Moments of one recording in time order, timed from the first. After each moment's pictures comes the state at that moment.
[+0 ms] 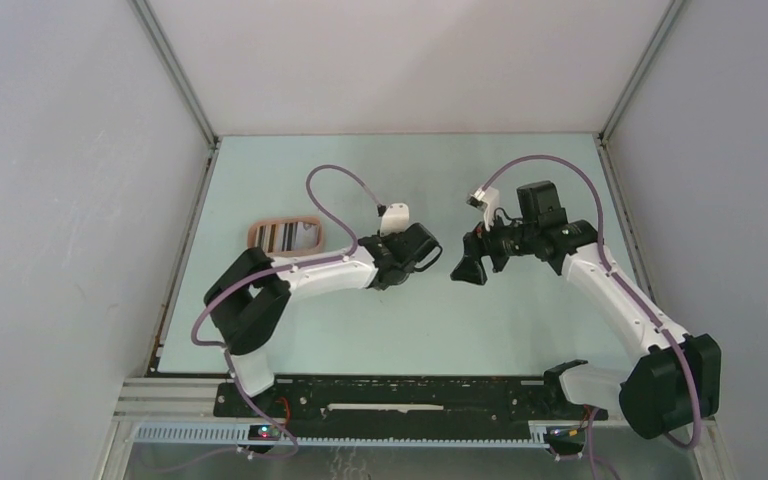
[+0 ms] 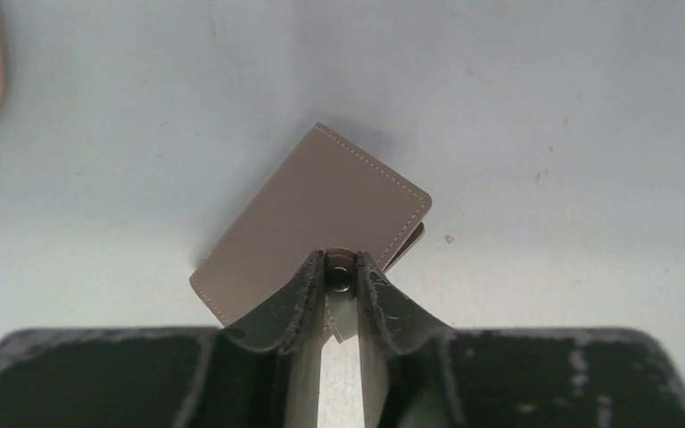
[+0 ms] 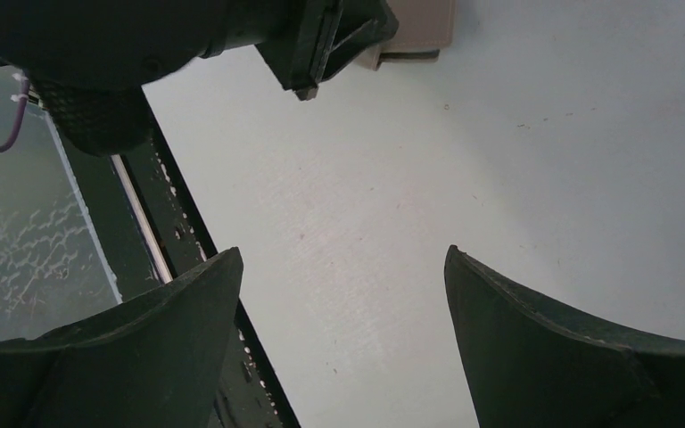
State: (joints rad) left arm -0.93 1.79 1.21 -0.48 -0.66 -0.84; right arm 0.31 1.22 0.99 -0.62 -0.75 -0.24
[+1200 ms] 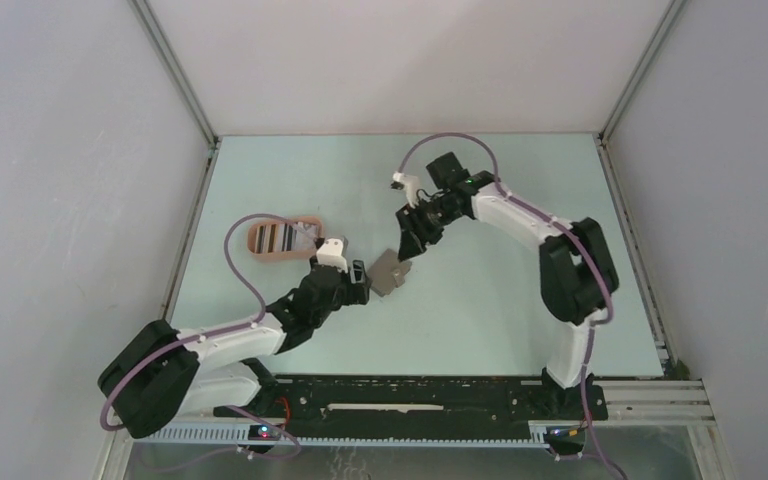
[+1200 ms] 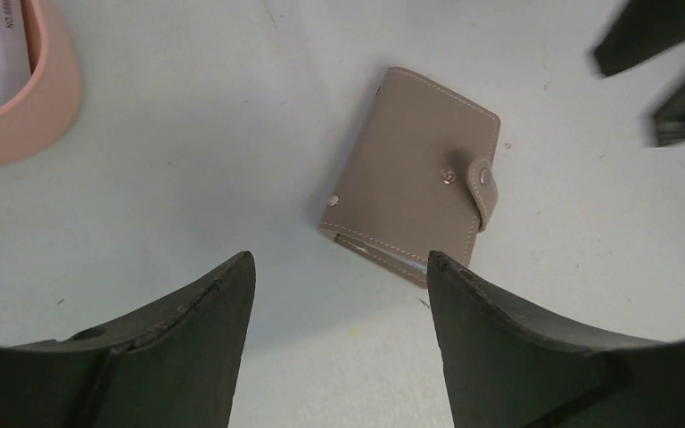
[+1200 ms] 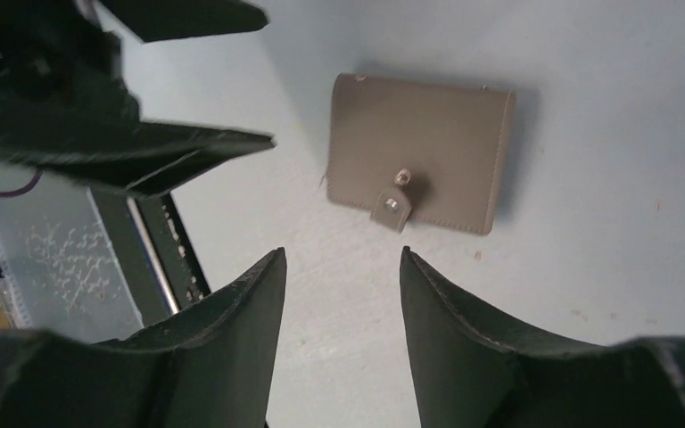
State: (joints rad) left arm -0.76 1.16 0.35 0.31 -0.34 -0.44; right arm 0.52 1.85 1.46 -0.67 -0.75 -0.17
